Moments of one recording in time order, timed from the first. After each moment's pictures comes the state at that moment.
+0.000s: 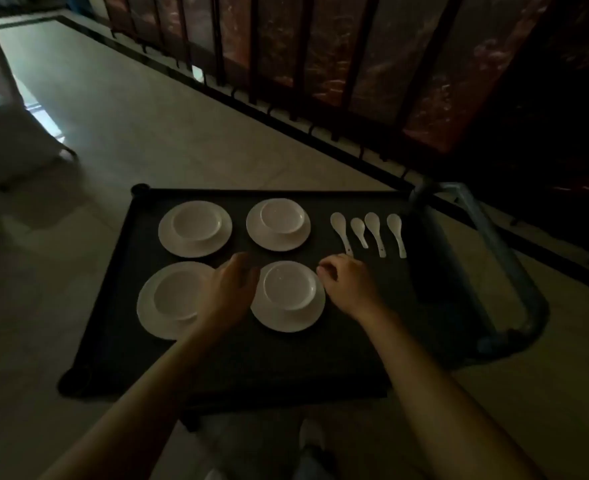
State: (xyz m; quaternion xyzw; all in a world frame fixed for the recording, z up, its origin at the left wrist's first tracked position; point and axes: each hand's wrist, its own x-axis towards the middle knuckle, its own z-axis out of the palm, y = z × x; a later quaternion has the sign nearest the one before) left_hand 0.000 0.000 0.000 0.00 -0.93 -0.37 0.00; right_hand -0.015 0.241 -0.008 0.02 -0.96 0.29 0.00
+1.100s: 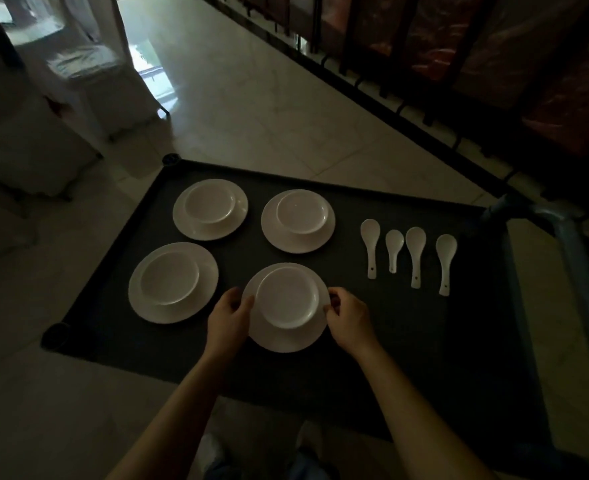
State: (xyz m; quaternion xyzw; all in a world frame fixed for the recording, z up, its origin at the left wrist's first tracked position) left_hand 0.007 0.077 -0.071 0.38 -0.74 -0.55 -0.05; right_hand -0.061 0.290 -0.102 -0.02 -0.89 0.41 -0.21
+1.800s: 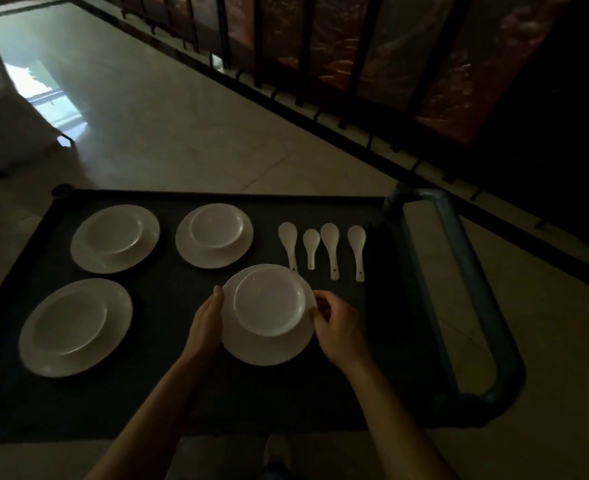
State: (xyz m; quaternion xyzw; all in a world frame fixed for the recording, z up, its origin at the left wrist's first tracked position) left_hand -0.037 0.158 -0.071 0.32 -0.62 -0.70 -0.16; right_hand -0.029 0.388 -0.064 -0.09 -0.86 0.49 -0.08
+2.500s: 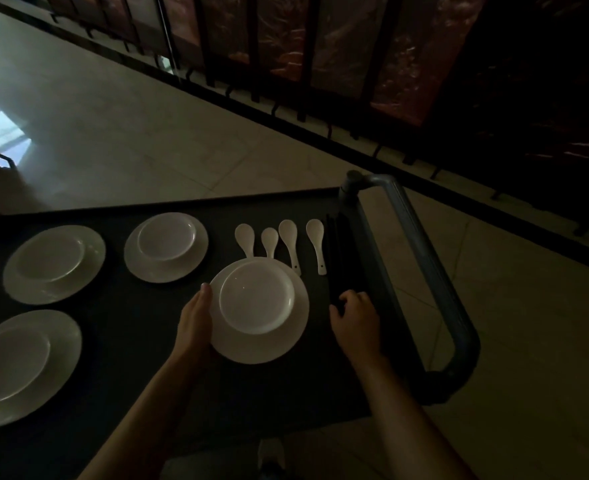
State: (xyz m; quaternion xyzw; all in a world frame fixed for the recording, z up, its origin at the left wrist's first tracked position) left_hand -0.060 0.208 -0.062 0.30 -0.63 -0.70 -0.16; right_hand -0.034 0.471 -0.103 -0.24 -0.94 0.26 0.00
